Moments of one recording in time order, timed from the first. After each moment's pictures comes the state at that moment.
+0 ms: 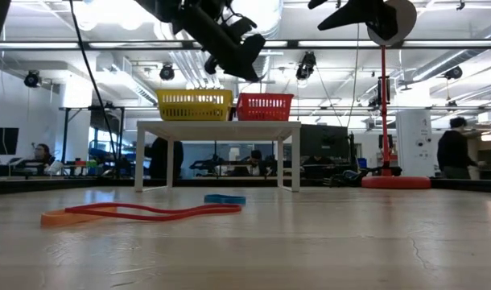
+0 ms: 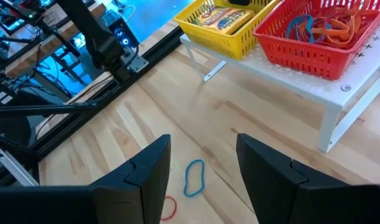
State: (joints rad) left arm 0.38 1.71 1.42 -0.16 -0.30 0.06; right arm 0.28 1.19 1.04 -0.43 0.58 0.86
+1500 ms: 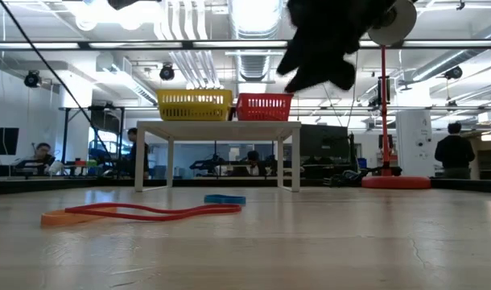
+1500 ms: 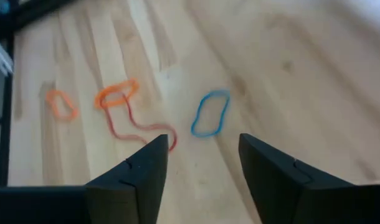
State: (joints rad) left arm -0.01 1.14 1.39 -0.97 -0.14 -0.44; right arm 0.20 1.50 1.03 -0.29 0.20 0.61
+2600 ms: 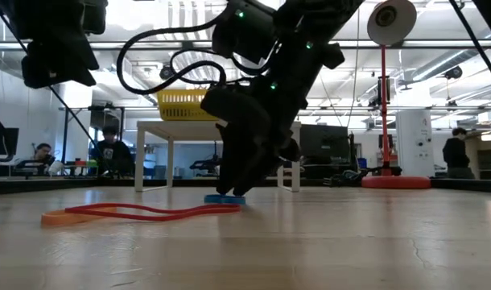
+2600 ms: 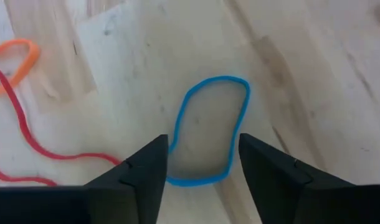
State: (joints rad) left arm -0.41 0.92 0.70 -0.65 -0.30 -1.07; right arm 0.13 2.09 1.39 -0.35 0.13 0.58
